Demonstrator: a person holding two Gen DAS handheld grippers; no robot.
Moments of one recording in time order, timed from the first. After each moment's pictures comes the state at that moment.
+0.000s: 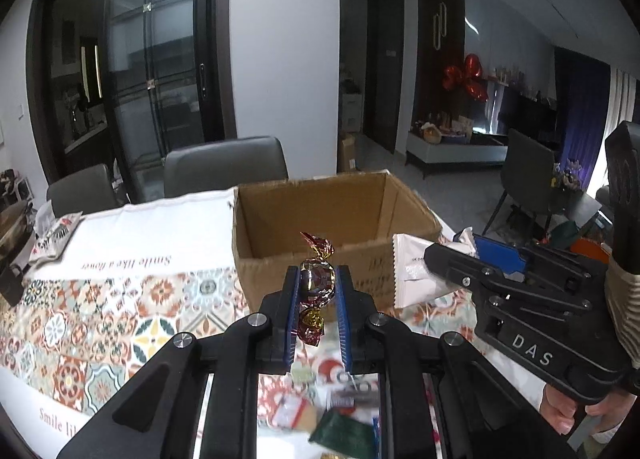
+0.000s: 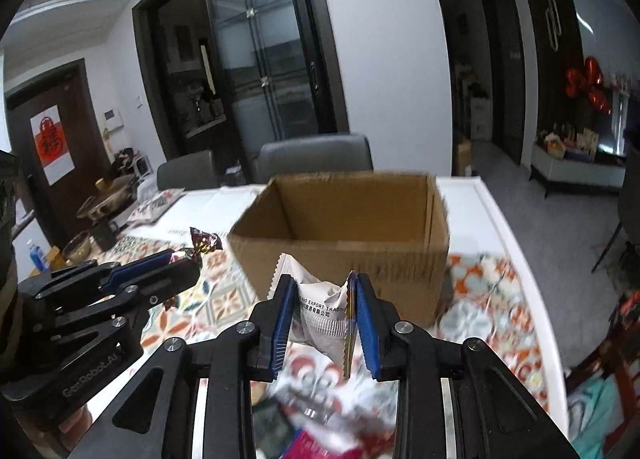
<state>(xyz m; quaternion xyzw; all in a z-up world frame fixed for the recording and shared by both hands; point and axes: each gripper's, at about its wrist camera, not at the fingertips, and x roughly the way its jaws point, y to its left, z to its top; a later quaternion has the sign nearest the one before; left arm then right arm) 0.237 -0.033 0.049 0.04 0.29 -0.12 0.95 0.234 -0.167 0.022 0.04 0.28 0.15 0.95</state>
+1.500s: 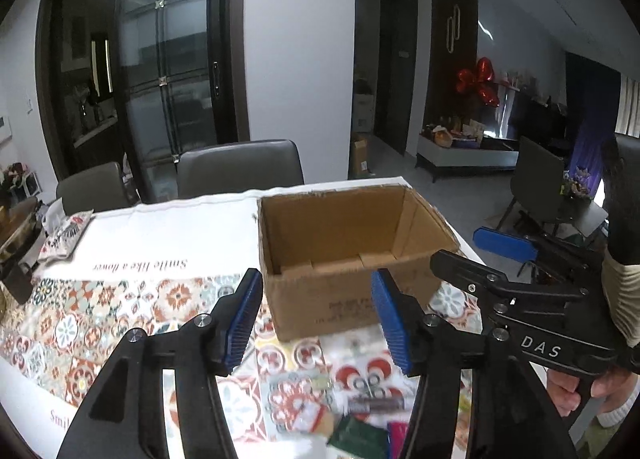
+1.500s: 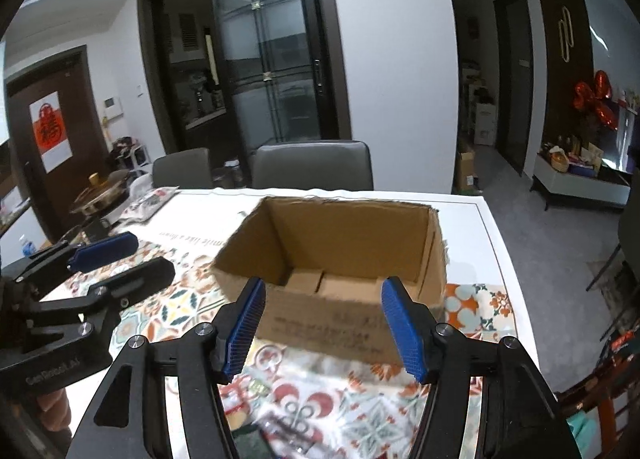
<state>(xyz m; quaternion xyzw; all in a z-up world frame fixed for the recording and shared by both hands) 0.238 -0.010 0.057 0.03 0.30 -0.10 0.95 0.266 -0.166 0.040 0.01 0.29 0.16 0.94</state>
